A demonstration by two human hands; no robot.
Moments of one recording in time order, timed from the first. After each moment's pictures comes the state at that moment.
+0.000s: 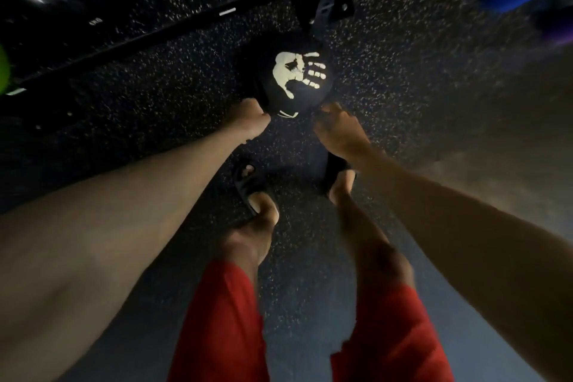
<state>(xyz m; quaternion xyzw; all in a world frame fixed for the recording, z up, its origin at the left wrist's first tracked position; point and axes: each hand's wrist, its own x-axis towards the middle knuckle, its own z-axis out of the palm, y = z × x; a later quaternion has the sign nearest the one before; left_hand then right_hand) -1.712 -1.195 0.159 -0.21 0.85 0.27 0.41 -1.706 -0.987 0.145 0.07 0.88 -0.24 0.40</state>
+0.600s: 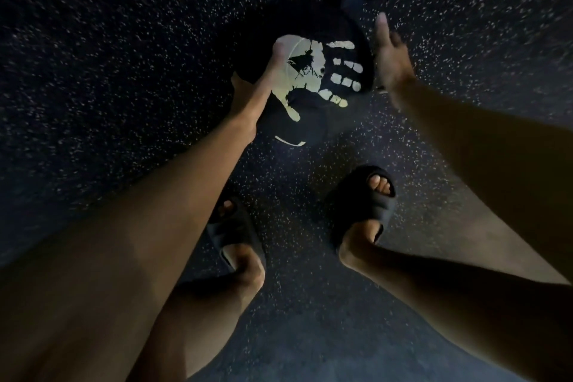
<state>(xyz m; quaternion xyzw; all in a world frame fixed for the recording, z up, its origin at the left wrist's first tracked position) -1.805 -1.165 -0.092 -0.48 0.61 0.58 0.25 -1.896 -0.960 -0.123 0.23 0.79 -0.47 0.32</state>
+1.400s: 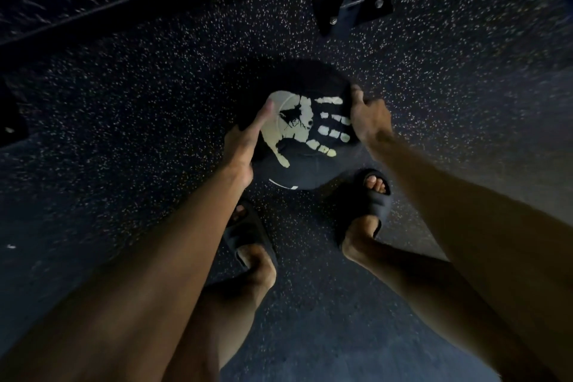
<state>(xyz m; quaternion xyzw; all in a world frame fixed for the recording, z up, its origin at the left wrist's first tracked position) -1.747 -1.187 -0.045 -0.52 0.53 0.63 0.23 -1.822 -0.985 -0.042 0.27 0.83 -0.38 0.31</state>
